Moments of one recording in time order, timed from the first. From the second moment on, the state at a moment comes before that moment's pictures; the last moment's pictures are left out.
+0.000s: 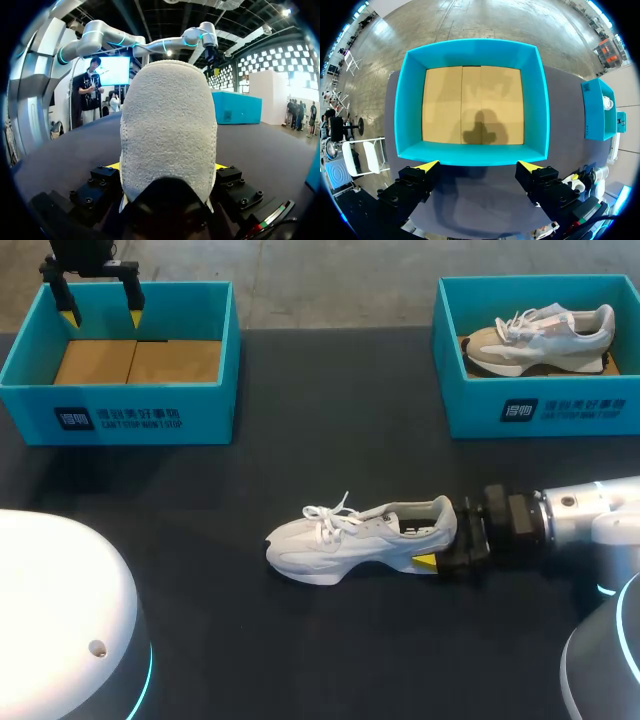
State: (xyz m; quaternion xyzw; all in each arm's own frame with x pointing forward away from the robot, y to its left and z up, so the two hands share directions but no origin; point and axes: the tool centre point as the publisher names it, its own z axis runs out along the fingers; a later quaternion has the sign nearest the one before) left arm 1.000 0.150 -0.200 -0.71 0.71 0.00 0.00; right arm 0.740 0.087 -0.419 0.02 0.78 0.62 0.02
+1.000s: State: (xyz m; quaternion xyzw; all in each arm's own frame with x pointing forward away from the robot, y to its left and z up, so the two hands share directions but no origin) left arm 0.955 0.070 -0.182 -0.76 0.65 0.01 -0.02; right arm 0.739 0.087 -0.419 0.02 0.78 0.62 0.02
